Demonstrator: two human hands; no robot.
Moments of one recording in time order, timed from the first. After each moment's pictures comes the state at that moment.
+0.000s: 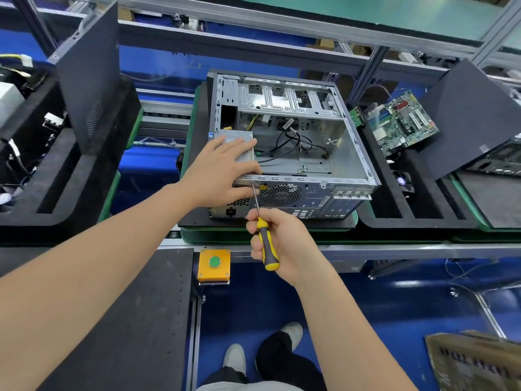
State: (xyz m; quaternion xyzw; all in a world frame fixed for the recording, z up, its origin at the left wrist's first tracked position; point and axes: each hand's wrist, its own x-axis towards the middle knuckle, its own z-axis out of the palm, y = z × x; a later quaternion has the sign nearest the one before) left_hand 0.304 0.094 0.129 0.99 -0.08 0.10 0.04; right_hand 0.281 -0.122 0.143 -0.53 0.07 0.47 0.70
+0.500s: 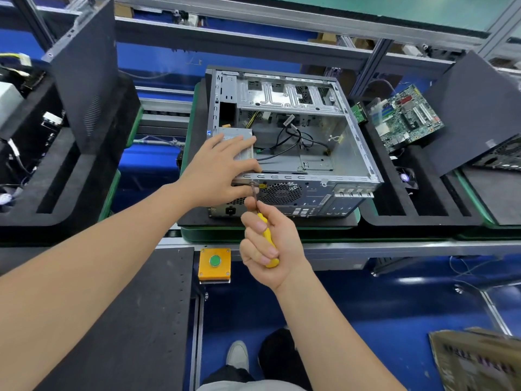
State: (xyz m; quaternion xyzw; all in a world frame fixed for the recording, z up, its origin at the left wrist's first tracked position) left_hand 0.305 0.094 0.127 0.99 -0.08 0.11 0.04; right_hand 0.270 -0.108 0.126 -0.21 0.11 0.51 0.83
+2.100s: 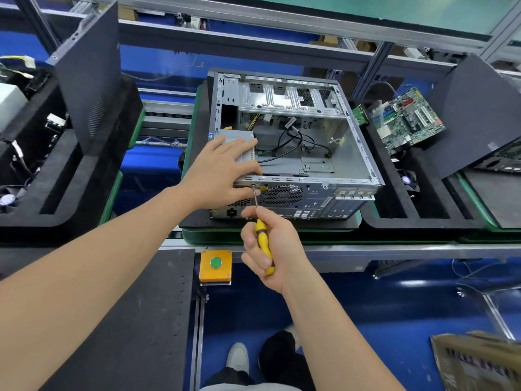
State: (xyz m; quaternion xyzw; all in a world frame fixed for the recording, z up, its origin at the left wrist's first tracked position) left_hand 0.306 0.095 0.123 0.99 -0.08 0.12 0.05; right_hand 0.272 -0.114 0.129 -0.46 0.07 0.46 0.76
